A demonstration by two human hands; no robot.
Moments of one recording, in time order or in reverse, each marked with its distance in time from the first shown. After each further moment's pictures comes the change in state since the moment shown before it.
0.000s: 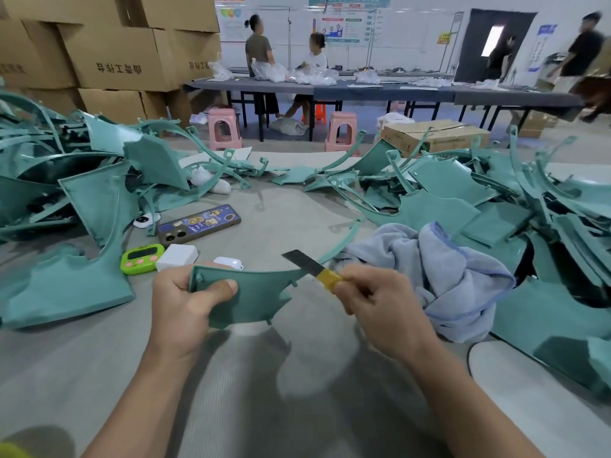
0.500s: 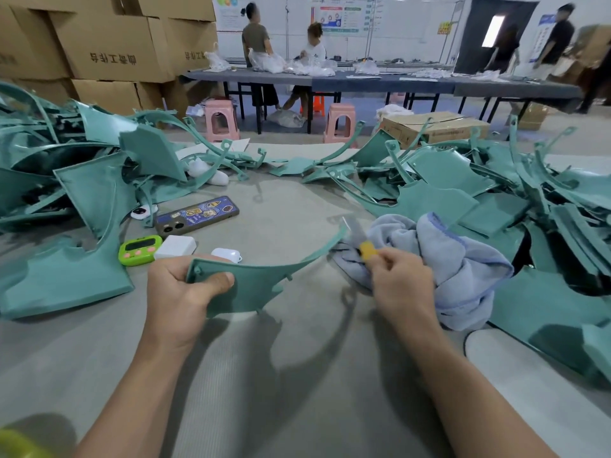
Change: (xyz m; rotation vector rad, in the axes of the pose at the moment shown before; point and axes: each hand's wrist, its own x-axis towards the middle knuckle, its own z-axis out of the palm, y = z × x) left_hand 0.001 0.000 -0.006 0.066 -0.021 -0.004; right_hand 0.011 0.017 -0.006 -0.214 0.259 0.436
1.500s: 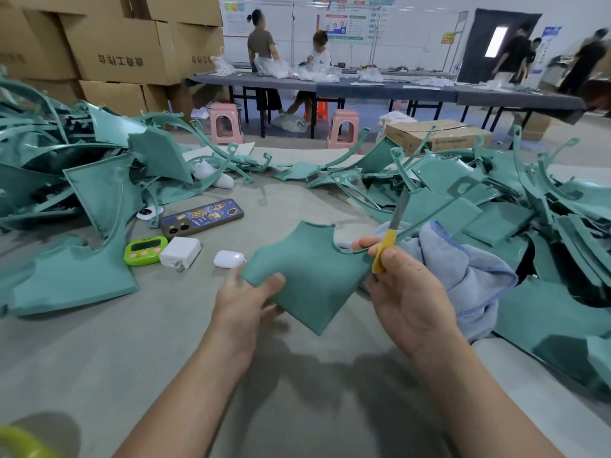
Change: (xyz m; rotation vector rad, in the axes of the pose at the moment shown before) left_hand -0.014 -0.018 0.055 -0.230 -0.089 -0.505; right_hand -0.012 -0.013 -0.005 1.432 -0.434 0.166
